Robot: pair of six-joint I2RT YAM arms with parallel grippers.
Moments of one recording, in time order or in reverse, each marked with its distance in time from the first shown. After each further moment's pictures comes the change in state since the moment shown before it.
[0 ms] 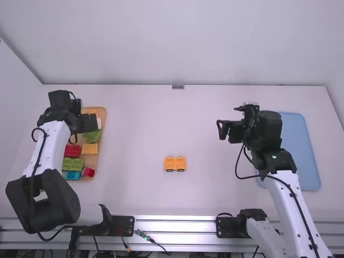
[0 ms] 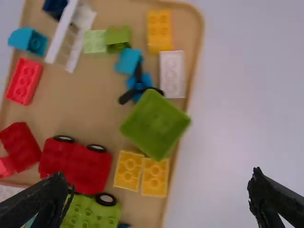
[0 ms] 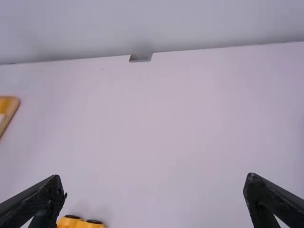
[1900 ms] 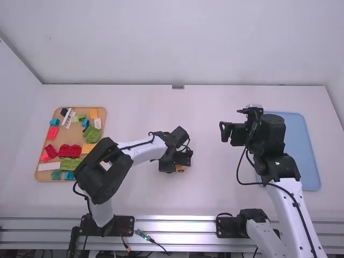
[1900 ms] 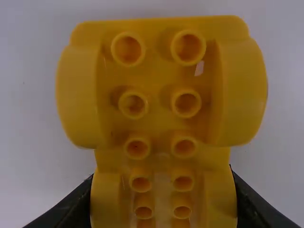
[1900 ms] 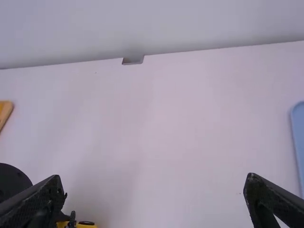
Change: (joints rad) left arm -1.065 0.362 -0.074 0.035 0.047 0.769; right arm 0.000 -0.079 0.000 -0.062 0.044 0.013
